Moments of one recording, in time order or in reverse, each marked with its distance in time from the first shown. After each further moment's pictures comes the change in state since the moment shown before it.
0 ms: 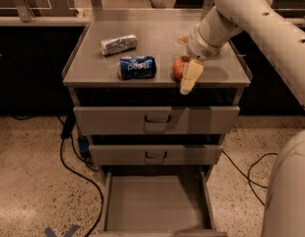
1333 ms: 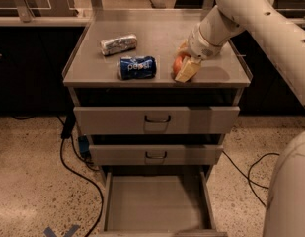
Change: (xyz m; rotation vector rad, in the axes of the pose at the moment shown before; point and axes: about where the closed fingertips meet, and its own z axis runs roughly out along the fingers) arm 0.000 0.000 0.000 0.000 0.000 0.000
